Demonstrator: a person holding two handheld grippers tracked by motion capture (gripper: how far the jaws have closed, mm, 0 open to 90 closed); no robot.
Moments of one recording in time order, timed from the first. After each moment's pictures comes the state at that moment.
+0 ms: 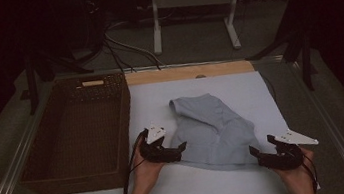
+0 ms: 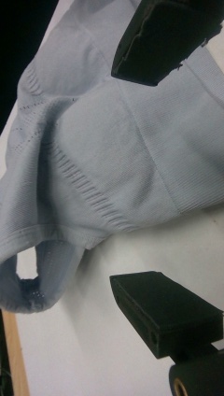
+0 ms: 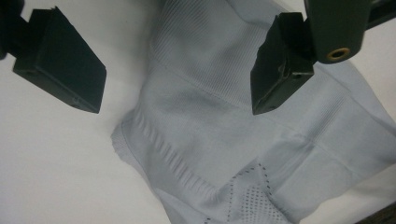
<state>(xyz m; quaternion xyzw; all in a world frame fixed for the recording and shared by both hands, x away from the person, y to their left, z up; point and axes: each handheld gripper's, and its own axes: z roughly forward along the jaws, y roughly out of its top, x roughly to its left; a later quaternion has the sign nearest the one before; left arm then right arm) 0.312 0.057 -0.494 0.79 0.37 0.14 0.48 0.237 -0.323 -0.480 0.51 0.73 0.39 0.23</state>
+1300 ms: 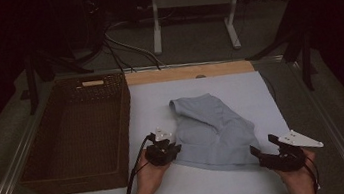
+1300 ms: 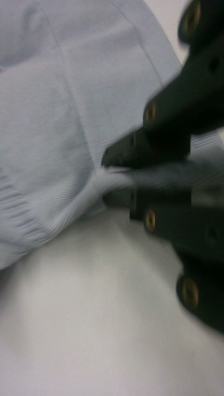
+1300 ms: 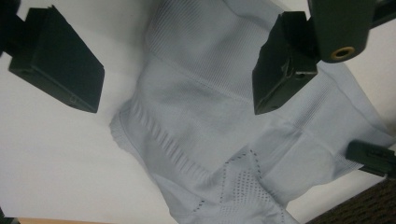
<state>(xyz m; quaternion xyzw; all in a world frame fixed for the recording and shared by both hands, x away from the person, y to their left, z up) 0.310 0.047 -0.509 0.81 0.42 0.08 0.40 0.232 -0.325 -0.477 0.50 0.72 0.42 0.24</state>
